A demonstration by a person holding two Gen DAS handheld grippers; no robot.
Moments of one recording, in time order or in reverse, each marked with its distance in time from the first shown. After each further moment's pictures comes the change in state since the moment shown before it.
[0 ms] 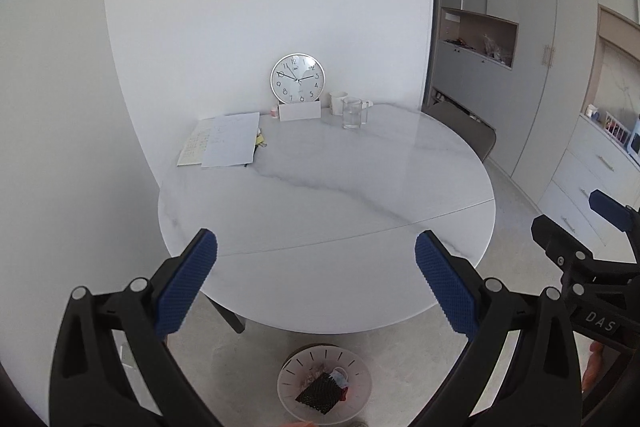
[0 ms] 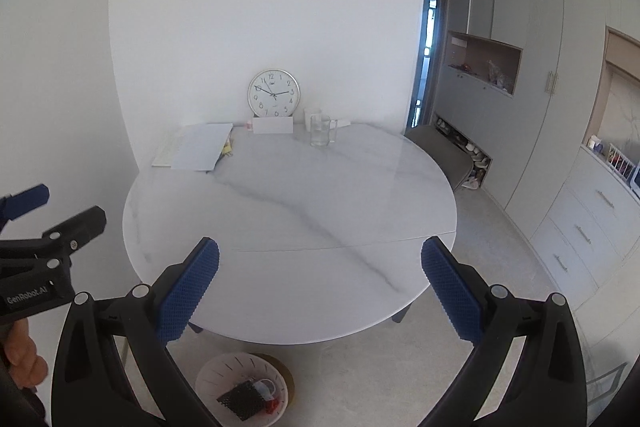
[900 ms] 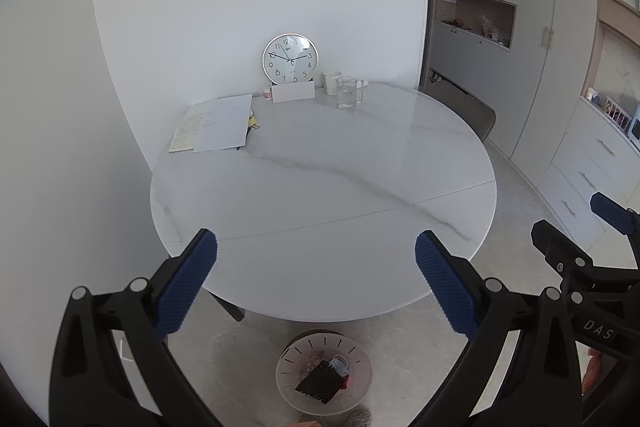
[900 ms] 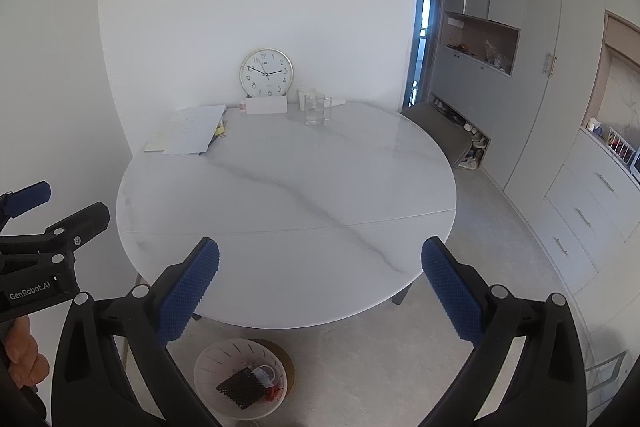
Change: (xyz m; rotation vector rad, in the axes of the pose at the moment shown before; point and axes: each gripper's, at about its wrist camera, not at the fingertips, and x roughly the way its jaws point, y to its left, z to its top) left arm 0.025 -0.007 -0.010 0.026 0.061 -0.011; right arm 0.023 -0.004 -0.015 0.011 0.069 -0.011
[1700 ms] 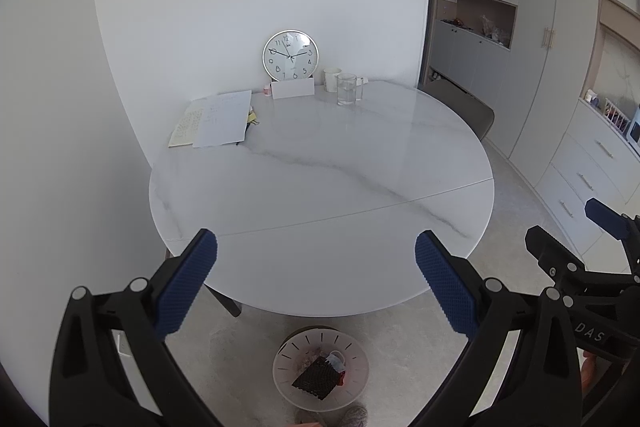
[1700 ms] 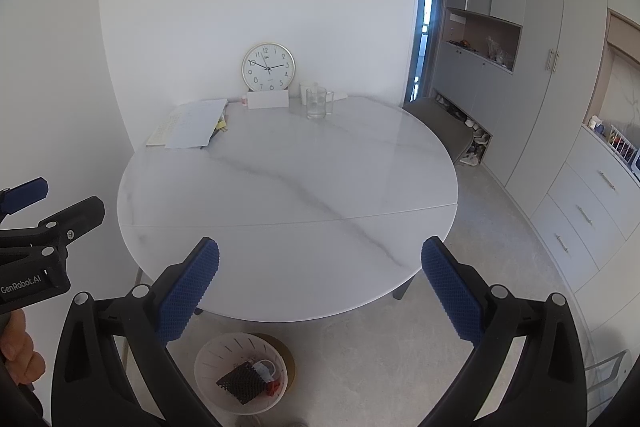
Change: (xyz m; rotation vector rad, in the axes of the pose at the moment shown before) left arm -0.003 0.000 -0.002 -0.009 0.011 -0.011; right arm 0.003 0.000 -0.003 -0.001 0.017 0.002
